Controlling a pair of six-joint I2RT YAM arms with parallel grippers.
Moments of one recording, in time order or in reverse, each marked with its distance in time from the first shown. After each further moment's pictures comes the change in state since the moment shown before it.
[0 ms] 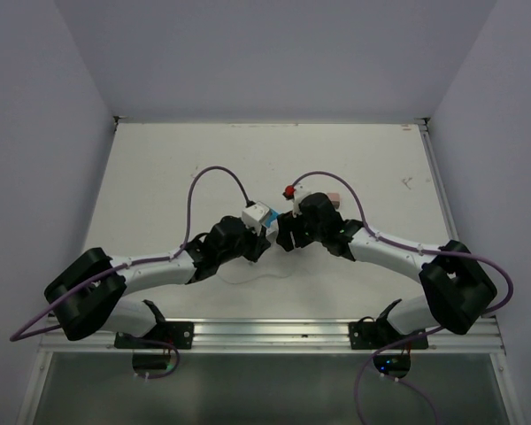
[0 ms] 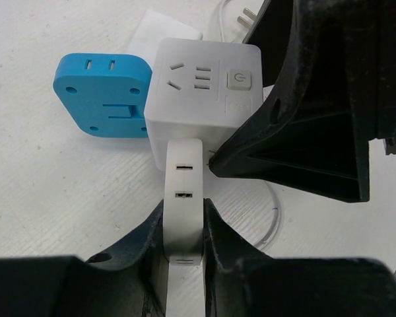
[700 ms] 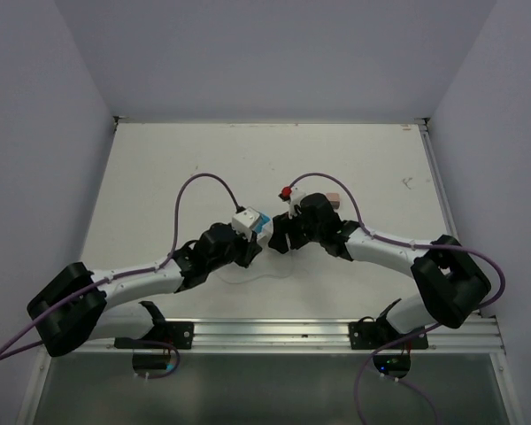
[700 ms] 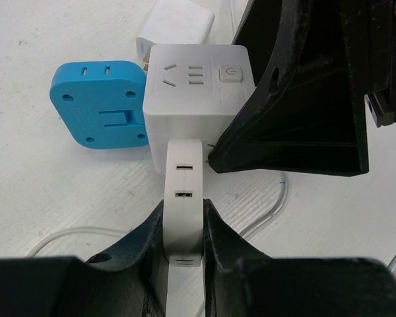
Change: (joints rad) left arm 0.000 -0.129 -0.082 -0.045 -0.028 0.007; right arm -0.017 0.049 -0.023 0.103 -0.127 0.026
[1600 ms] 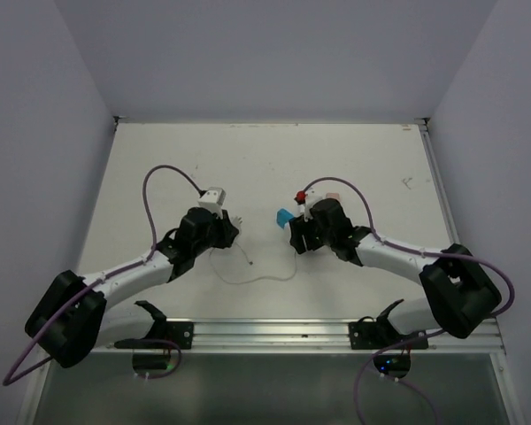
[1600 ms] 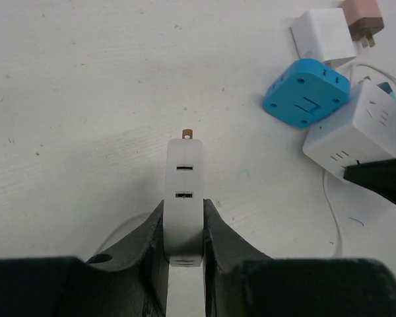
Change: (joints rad) left arm 0.237 -0.074 -0.014 -0.080 -0.011 -0.210; right arm -0.054 -0.068 -0.087 -0.031 0.167 -0.095
